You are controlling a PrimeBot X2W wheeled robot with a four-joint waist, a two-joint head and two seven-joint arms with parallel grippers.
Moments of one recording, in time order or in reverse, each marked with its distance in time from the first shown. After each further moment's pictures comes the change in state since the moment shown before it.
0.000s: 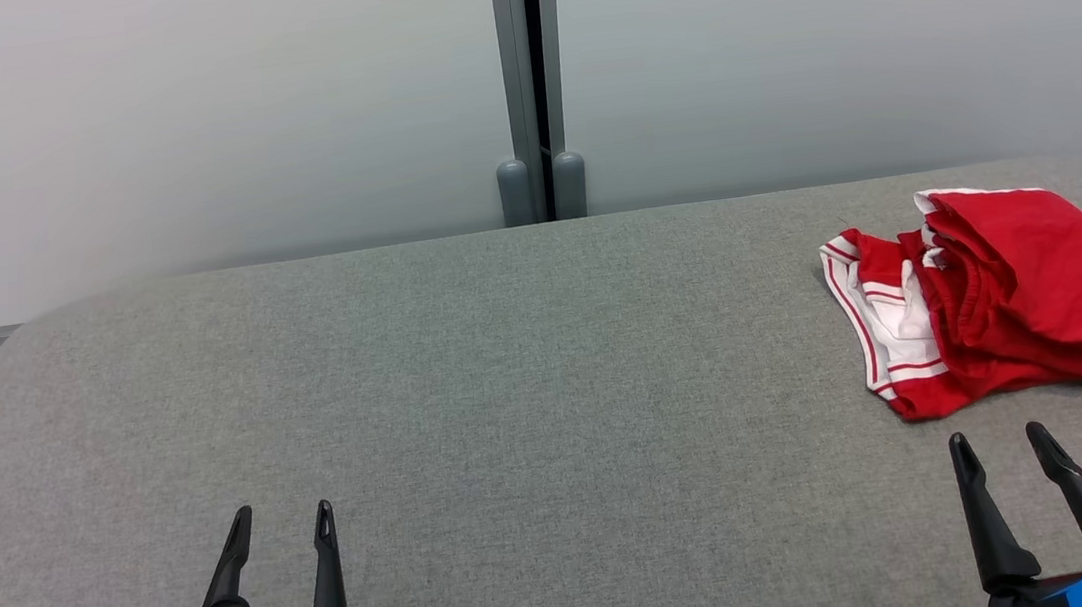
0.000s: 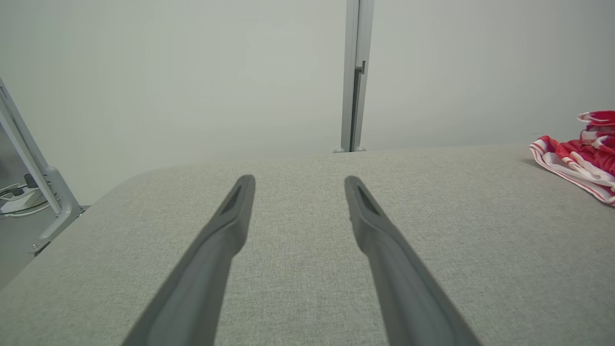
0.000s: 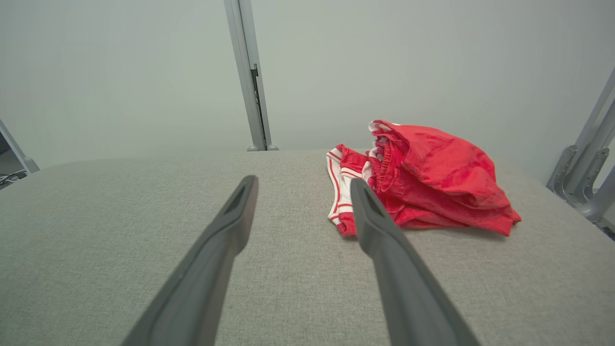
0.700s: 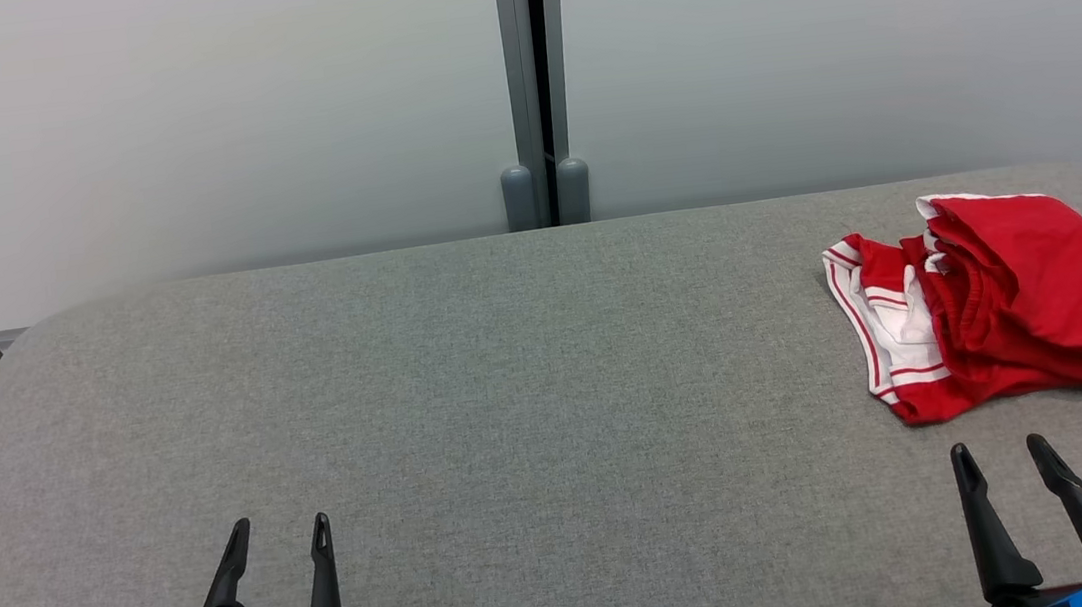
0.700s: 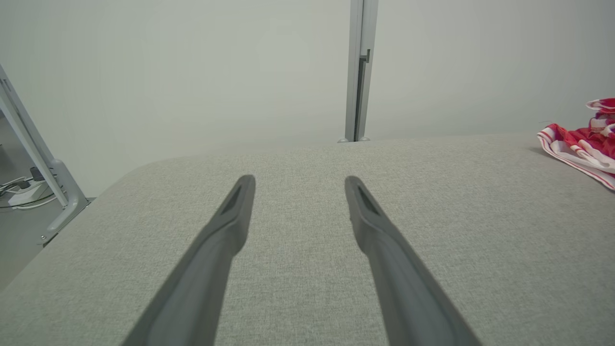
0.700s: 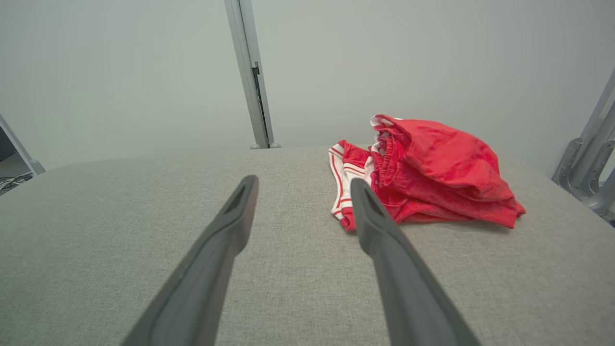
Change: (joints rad) left arm 0.000 0.017 -0.010 0.025 -0.015 -0.002 0.014; right arm 0.012 0.000 0.001 0.008 0.019 0.000 -0.002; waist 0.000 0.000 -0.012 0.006
